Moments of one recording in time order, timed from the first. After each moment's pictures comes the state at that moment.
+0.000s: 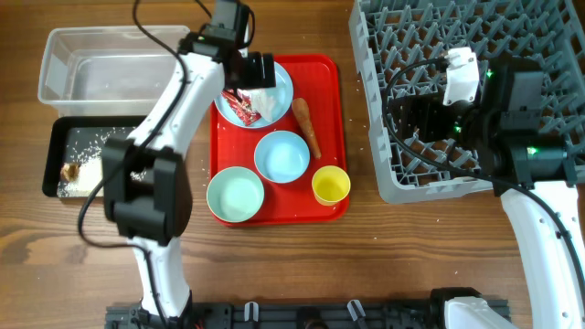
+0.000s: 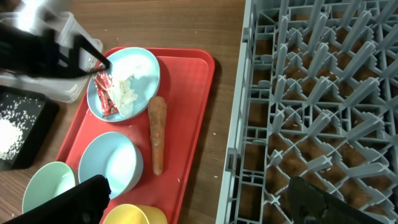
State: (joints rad) left arm -0.27 2.10 1.77 -0.82 0.02 -0.32; right arm 0.04 1.25 1.21 -0.75 -0.36 0.00
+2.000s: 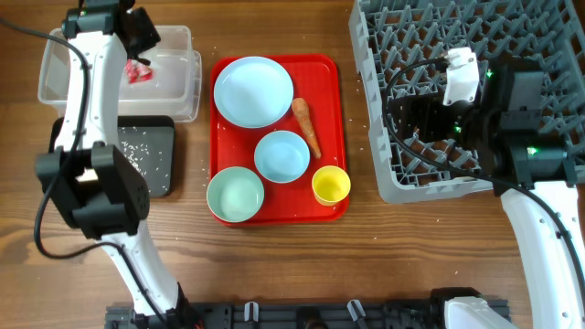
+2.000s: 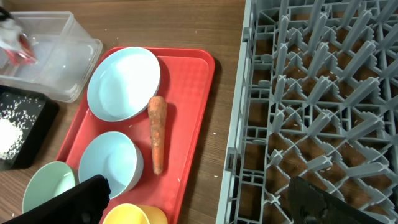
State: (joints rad) left arm 0.10 2.13 2.02 -0.89 -0.15 -0.34; right arm 0.04 1.25 1.21 -0.75 -0.36 0.00
